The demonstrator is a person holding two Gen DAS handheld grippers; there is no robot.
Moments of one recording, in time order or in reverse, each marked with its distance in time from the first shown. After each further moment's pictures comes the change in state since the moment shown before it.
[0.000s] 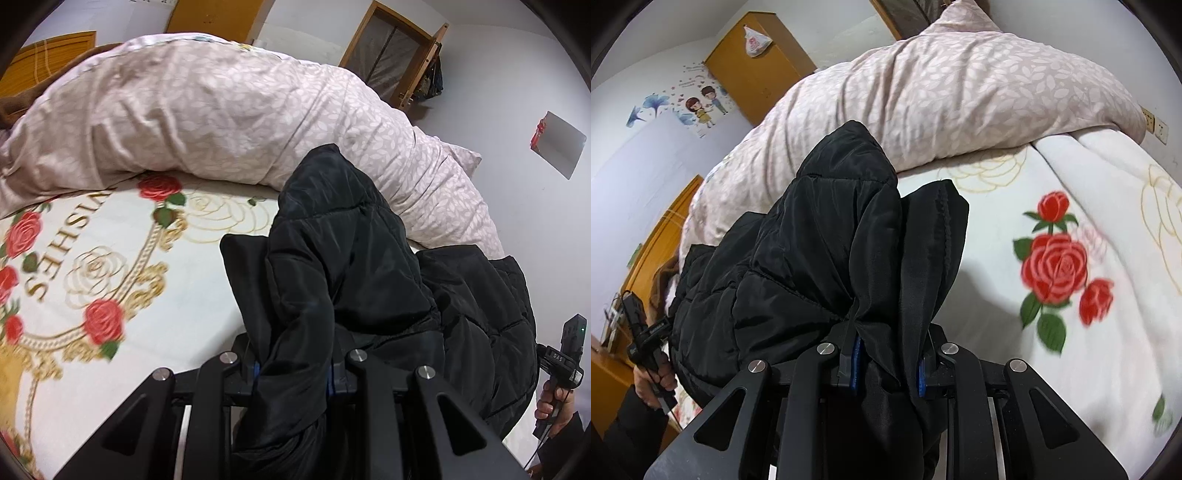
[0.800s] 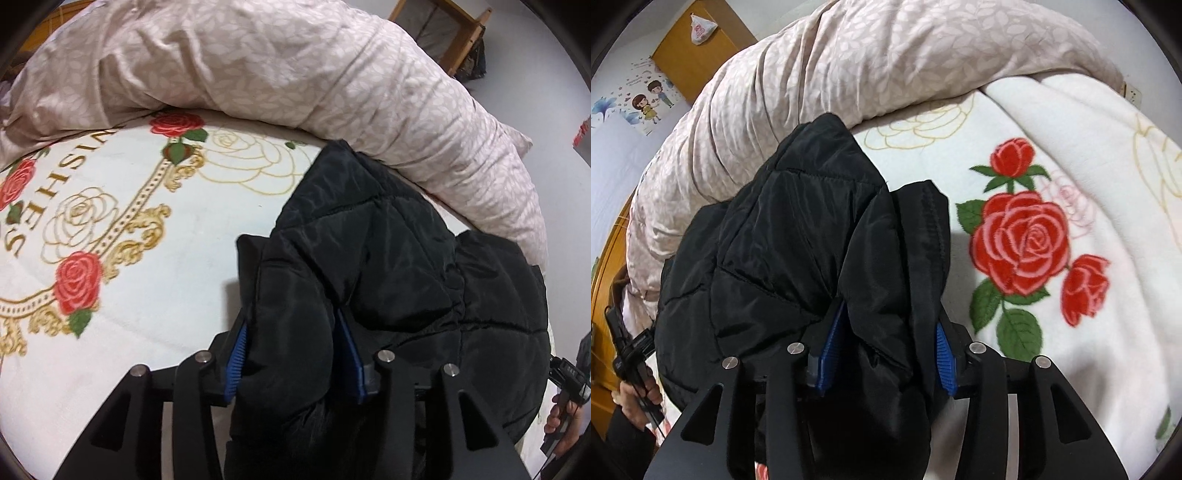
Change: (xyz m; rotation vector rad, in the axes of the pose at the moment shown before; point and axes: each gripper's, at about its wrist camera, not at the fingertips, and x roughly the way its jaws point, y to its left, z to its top) left arm 0.069 0.030 -0.020 -0.093 0.120 0.116; right arm 0.040 -0.045 -0.013 0.076 0.092 -0.171
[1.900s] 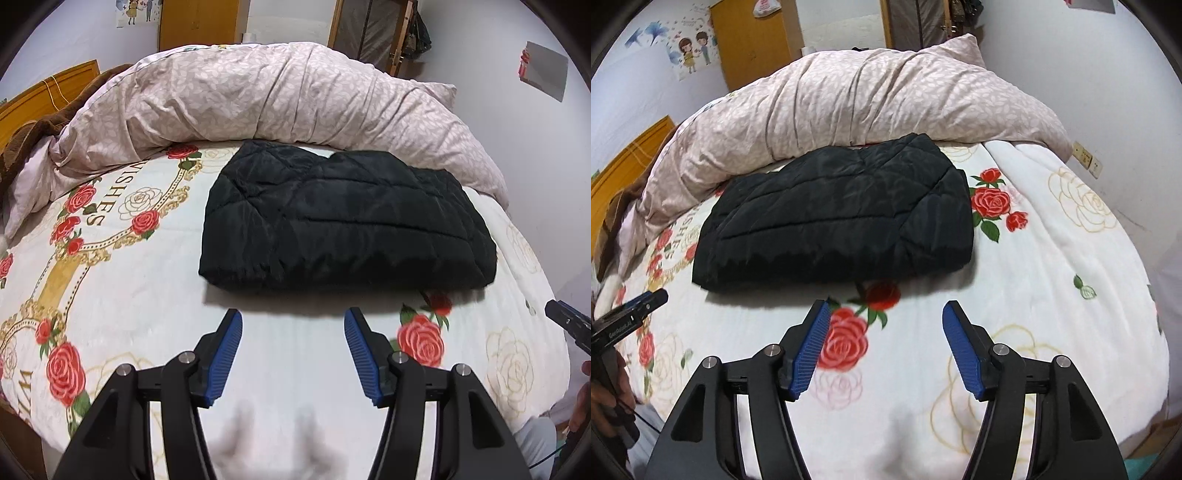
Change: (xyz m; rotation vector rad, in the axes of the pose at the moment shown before) left arm -0.197 -0.088 -0.169 0.217 -0.059 0.078; right arm -0.176 0.138 -0.183 -0.253 -0.116 -0.180
